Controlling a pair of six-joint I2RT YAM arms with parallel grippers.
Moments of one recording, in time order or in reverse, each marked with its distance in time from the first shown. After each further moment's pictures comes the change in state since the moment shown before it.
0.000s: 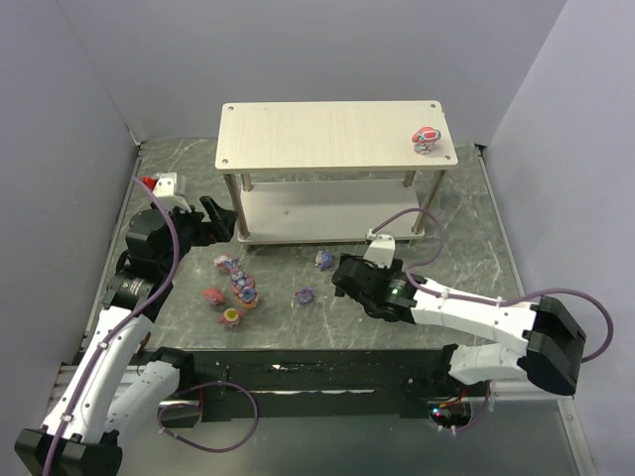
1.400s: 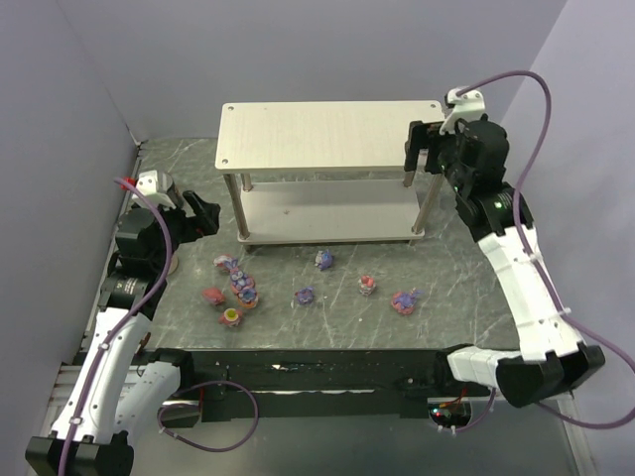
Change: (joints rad) left arm 0.111 0.003 0.000 0.002 -0.040 -0.005; right arm -0.785 0.040 0.694 0.157 -0.567 -0.968
